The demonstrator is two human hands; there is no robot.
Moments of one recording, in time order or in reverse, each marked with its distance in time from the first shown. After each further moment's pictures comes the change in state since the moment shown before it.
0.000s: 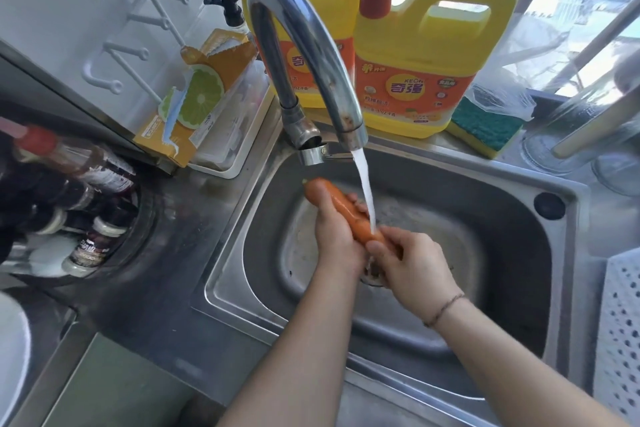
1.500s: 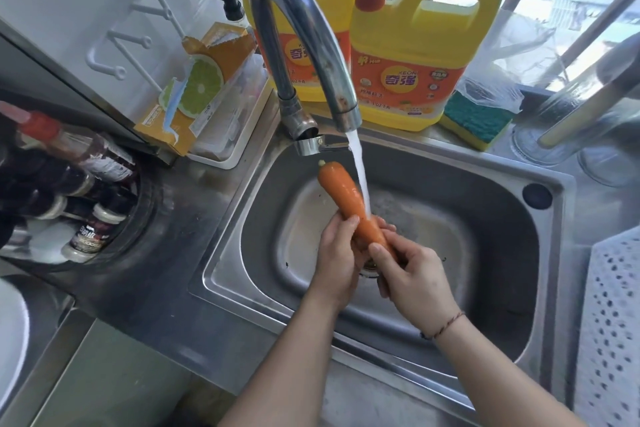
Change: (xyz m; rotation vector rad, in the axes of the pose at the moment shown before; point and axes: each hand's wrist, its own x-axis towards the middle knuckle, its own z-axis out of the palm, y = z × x) left_hand -0.038 -0.016 -0.047 0.315 -0.381 0.172; right_hand -0.027 0.029 0.013 0.255 0.088 -0.036
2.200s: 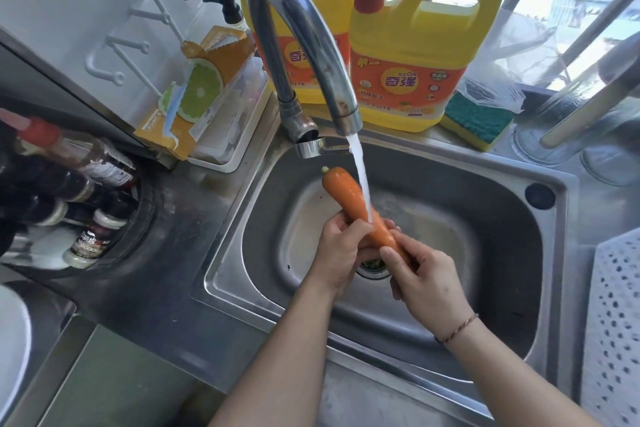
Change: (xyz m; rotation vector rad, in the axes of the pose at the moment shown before) left_hand 0.013 0.012 -0.001 0.115 -0.097 -0.099; right_hand 0.002 0.011 -0.009 -0.053 0.027 -0.080
